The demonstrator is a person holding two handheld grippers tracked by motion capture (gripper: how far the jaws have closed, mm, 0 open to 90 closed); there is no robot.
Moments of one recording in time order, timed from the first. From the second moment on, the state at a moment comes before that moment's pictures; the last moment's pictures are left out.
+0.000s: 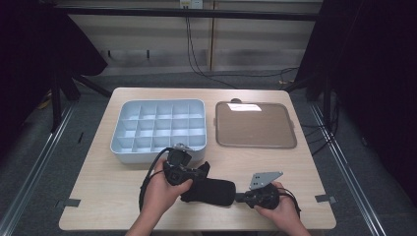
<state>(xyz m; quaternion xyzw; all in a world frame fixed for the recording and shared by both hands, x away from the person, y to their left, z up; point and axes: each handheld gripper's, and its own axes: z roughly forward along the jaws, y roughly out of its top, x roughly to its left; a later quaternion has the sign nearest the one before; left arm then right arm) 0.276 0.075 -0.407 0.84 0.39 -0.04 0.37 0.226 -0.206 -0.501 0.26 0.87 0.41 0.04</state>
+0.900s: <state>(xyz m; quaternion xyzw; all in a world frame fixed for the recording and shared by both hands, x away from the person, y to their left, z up) 0.275 0.050 -0.428 0.86 0.38 -0.05 0.35 0.227 -0.197 -0.501 0.26 0.88 0.40 0.04</state>
